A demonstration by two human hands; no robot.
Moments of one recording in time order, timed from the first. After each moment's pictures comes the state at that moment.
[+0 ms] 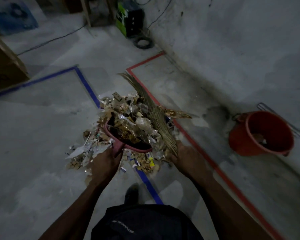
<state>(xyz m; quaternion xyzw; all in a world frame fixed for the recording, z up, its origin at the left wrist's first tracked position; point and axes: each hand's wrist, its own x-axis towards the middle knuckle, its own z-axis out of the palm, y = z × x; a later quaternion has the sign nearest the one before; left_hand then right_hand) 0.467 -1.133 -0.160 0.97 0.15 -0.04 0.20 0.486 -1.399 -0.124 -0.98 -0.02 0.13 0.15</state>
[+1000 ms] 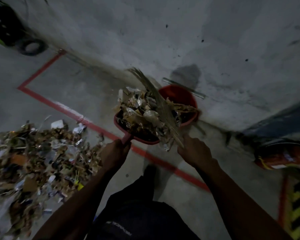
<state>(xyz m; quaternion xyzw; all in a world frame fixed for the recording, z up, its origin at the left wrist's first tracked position) 0.570 -1.700 -0.203 0.97 -0.09 -0.14 0.18 0.460 -1.944 -0.136 -0.93 0.27 0.17 0.18</state>
